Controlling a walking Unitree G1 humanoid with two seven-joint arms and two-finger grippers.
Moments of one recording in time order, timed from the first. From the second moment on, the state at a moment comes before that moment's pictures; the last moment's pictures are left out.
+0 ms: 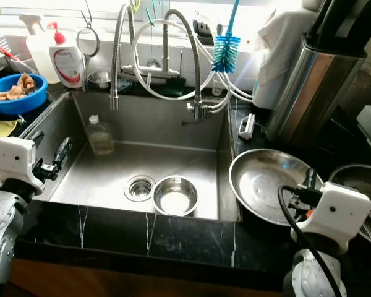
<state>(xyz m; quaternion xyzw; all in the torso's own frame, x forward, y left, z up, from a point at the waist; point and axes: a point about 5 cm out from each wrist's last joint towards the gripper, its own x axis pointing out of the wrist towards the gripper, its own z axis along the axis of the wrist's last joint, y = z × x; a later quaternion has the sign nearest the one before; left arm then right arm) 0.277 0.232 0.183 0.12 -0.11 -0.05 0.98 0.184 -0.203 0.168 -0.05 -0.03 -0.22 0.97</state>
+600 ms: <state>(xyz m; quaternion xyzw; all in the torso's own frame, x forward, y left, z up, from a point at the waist) 0.285 0.224 0.182 0.11 -0.11 -0.07 0.99 0.145 -0.202 0.143 -0.01 0.04 -0.25 0.97</state>
